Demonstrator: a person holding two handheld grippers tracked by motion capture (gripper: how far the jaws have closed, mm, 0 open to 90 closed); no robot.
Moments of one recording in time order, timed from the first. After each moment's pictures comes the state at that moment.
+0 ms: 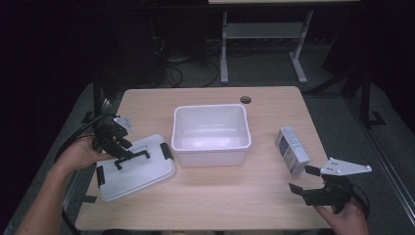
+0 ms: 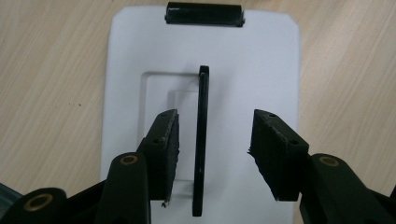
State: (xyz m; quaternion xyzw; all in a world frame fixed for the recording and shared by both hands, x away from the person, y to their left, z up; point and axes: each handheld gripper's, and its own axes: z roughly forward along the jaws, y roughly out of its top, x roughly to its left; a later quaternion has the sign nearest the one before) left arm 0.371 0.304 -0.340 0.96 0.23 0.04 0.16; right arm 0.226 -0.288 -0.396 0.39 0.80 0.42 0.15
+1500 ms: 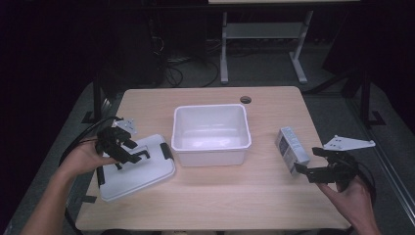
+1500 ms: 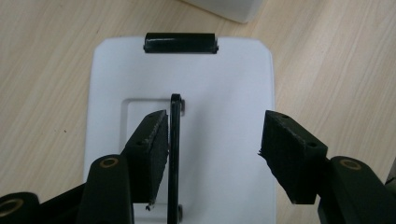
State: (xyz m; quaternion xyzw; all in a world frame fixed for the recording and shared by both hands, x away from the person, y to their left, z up) left arm 0.357 0.290 -0.337 0.96 0.21 0.05 0.19; right arm 0.261 -0.294 -0.359 0.43 0.80 0.38 0.18
